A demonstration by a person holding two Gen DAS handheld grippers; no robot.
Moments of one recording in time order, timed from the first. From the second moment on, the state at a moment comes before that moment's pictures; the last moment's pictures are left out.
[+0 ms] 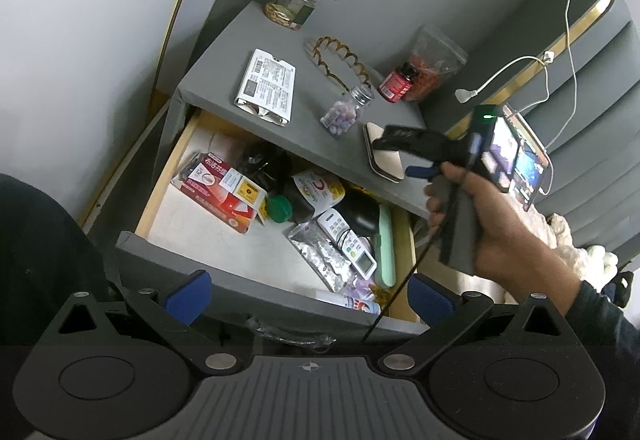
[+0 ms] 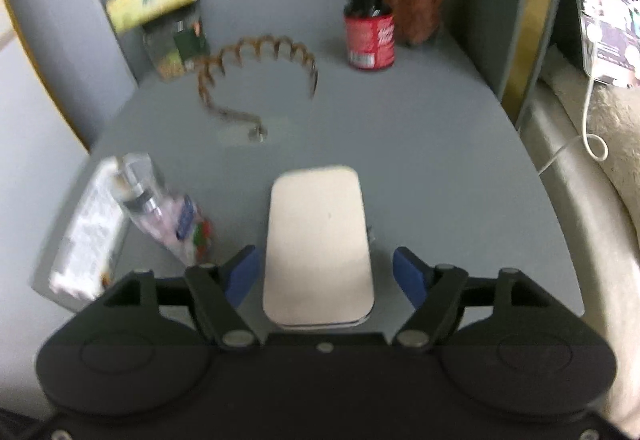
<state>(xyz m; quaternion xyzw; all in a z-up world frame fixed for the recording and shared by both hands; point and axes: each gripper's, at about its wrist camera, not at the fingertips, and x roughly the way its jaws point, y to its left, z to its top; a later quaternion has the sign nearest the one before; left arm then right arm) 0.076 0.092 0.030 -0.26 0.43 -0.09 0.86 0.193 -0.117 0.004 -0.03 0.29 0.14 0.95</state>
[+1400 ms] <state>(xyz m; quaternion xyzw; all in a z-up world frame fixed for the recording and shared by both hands) 0.072 0.084 0.027 -0.23 0.43 -0.09 0.87 0.117 -0.181 0.038 0.03 0.22 0.25 0.94</state>
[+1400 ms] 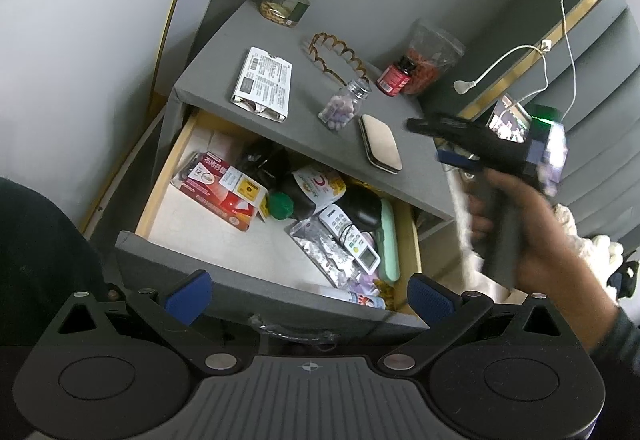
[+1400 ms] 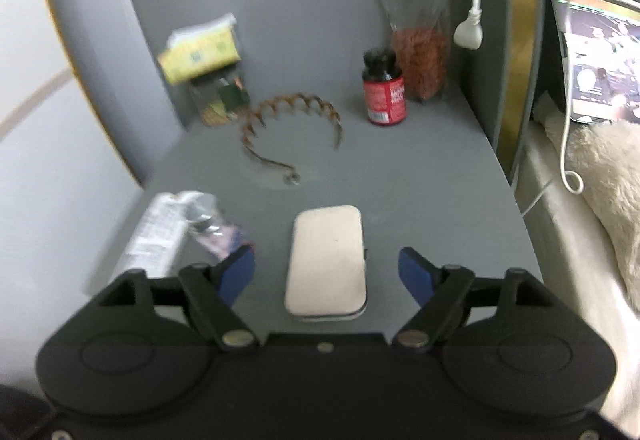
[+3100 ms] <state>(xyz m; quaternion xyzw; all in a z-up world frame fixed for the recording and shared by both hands) 0.076 0.024 0.019 -0.18 0.38 -0.08 0.90 0.118 -0.215 -0.031 -0.25 0.38 0.41 0.79</state>
